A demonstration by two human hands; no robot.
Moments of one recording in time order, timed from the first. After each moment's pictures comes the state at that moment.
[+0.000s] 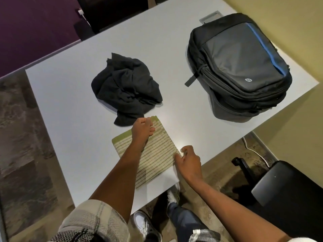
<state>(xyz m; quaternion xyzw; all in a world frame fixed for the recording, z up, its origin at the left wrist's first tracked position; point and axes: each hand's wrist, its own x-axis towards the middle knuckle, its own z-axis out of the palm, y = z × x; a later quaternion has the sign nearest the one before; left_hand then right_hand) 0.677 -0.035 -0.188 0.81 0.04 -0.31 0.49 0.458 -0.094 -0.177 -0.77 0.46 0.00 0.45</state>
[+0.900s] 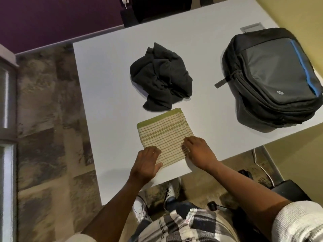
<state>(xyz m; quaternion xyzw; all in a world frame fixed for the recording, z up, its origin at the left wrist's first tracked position) 0.558 0.153 -0.194 0.89 -0.42 -0.12 0.15 0.484 -0.110 -0.181 -0.98 0.00 0.11 0.16</state>
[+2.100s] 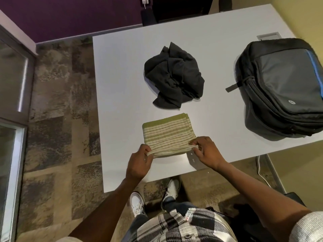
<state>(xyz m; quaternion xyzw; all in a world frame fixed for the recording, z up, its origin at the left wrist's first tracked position) 0.541 0.181 -0.178 0.91 -0.13 -0.16 0.36 0.473 -0.119 -0.173 -0.93 0.07 0.06 0.36</state>
